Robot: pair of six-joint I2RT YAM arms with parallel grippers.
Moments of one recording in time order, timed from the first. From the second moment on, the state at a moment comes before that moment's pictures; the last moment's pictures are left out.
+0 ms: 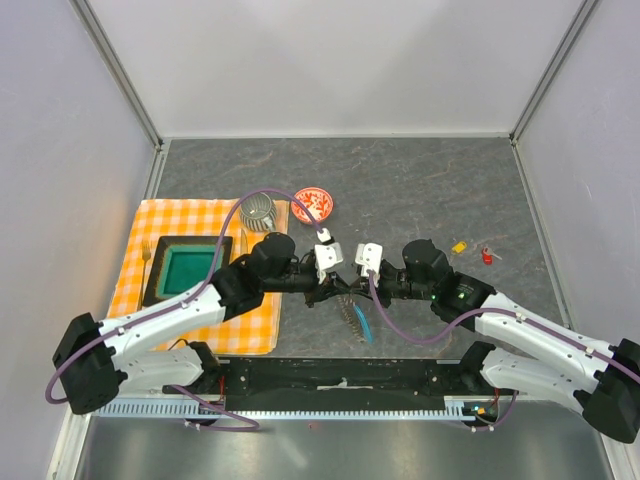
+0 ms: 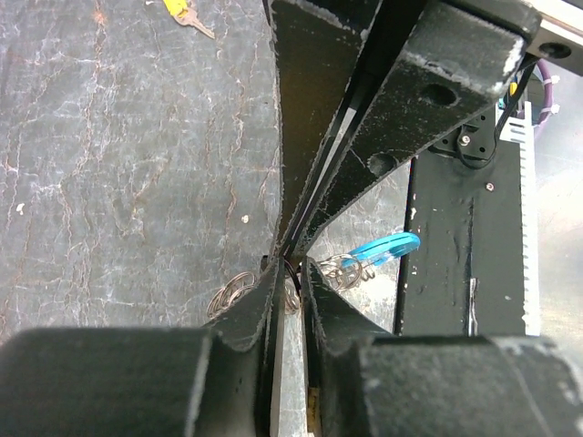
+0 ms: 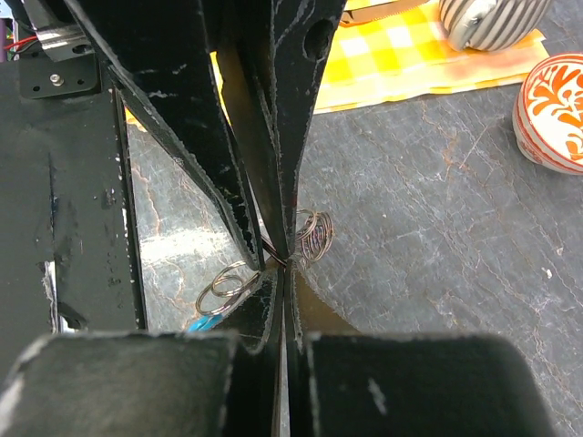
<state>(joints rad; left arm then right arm) -0.92 1.10 0.72 -0.01 0.45 0.12 0.84 0.95 0.63 -0.11 -0.43 -0.26</state>
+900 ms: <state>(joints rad) -0.92 1.17 0.83 -0.14 0.45 0.13 0.85 0.95 0.63 -0.12 -0.40 -0.26</state>
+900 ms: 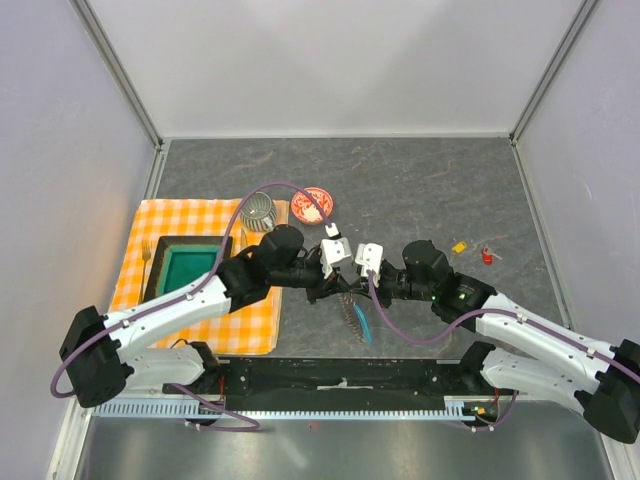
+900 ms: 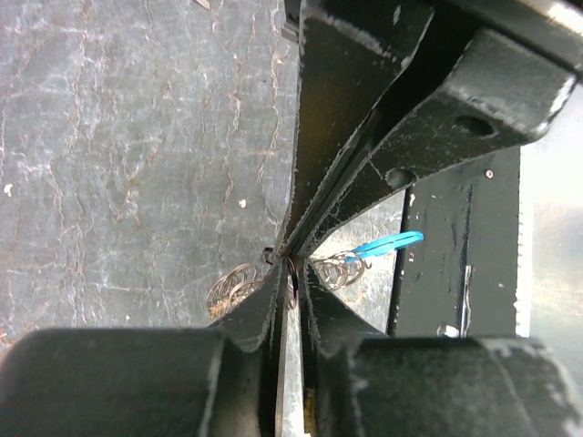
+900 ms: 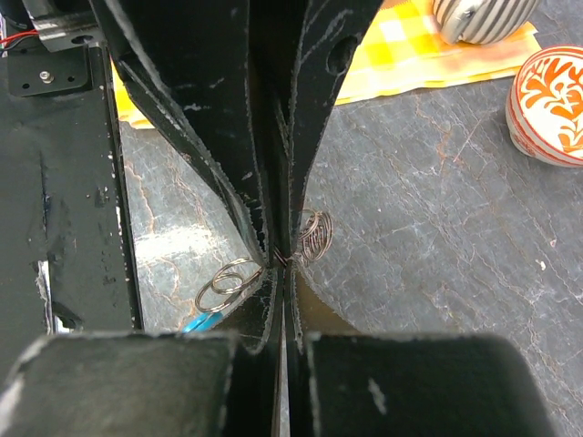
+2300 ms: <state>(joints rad) -0.92 1.01 0.35 0.56 0.37 0.01 0.86 0.79 0.53 -0.10 -0.30 -0.03</state>
